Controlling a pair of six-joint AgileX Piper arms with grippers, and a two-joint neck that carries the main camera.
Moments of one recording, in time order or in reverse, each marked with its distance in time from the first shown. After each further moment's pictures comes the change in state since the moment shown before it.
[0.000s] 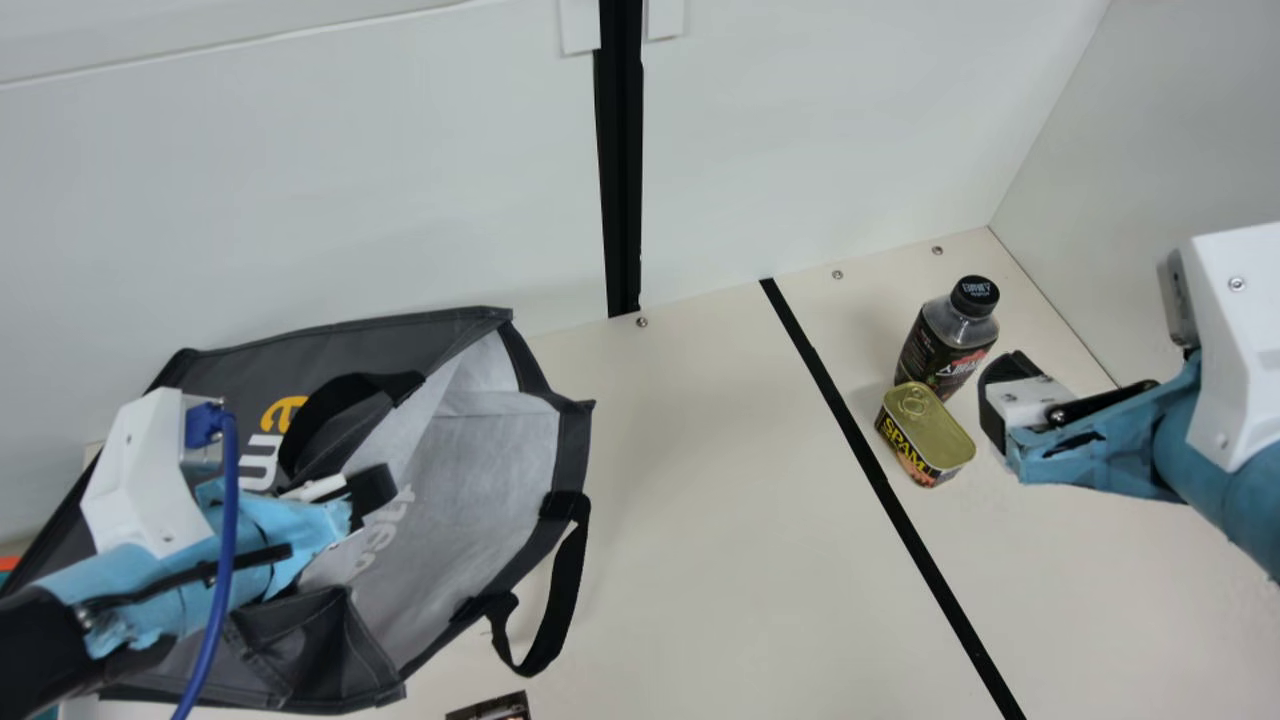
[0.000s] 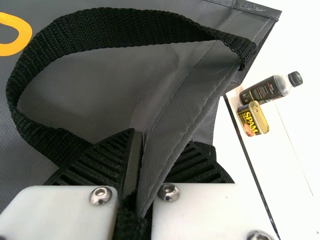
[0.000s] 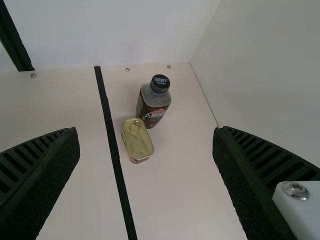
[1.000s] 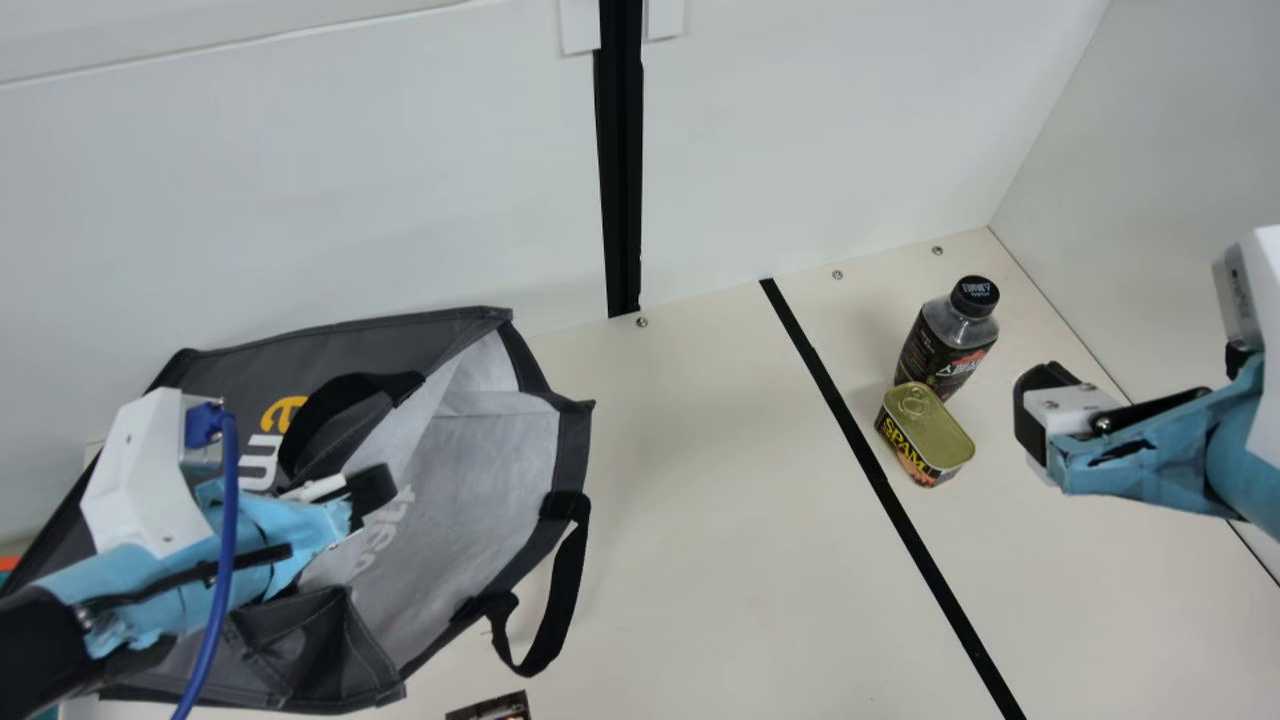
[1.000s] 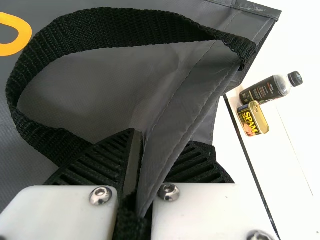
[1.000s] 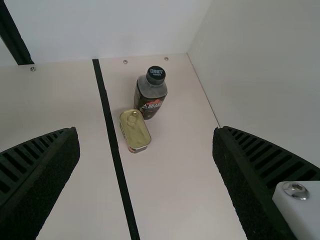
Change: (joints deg) left arm 0.0 0.0 0.0 0.0 0.0 0.0; right arm -5.4 0.3 -4.5 5.4 5.0 -5.4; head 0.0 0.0
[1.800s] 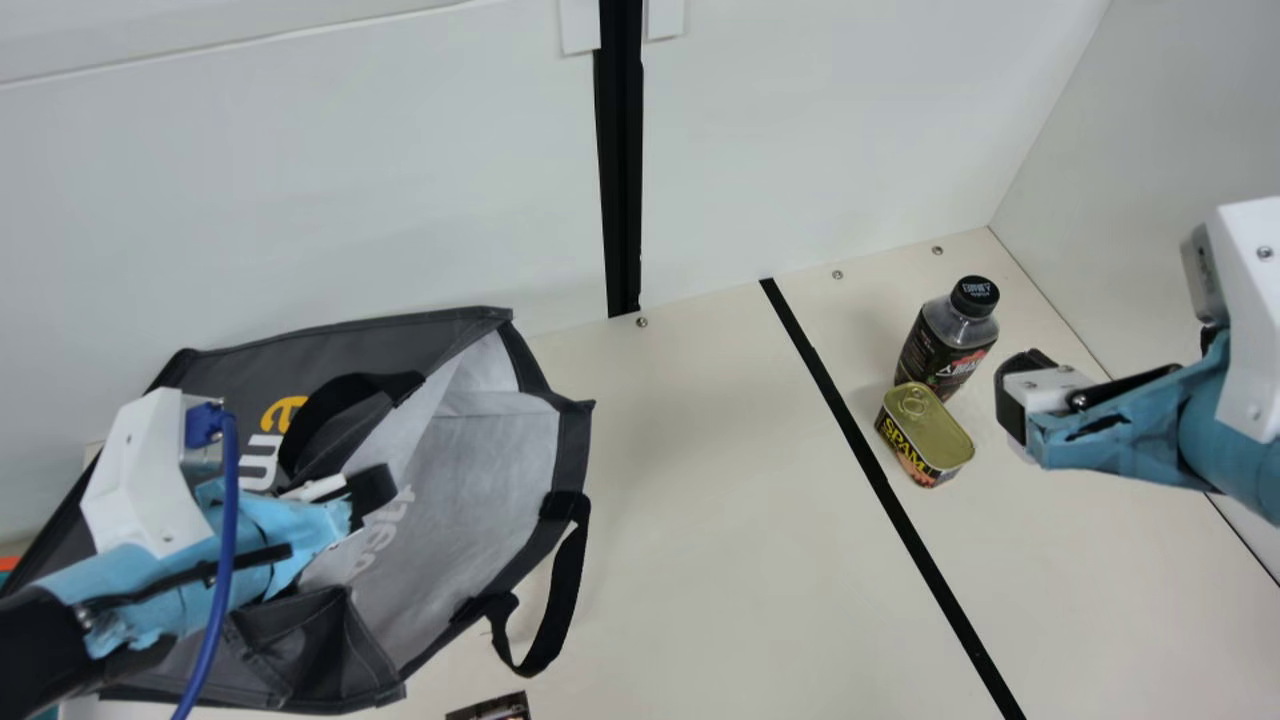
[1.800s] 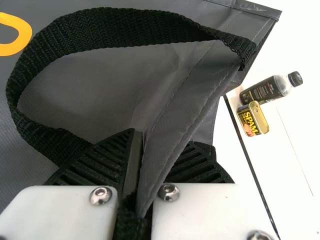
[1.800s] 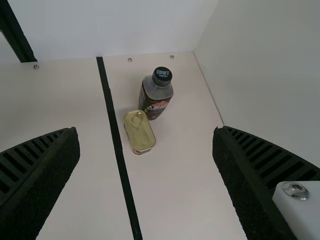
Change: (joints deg) left arm 0.0 0.0 0.0 0.0 0.0 0.0; right arm 2.0 3.5 -1.5 -0.8 -0.2 1.6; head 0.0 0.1
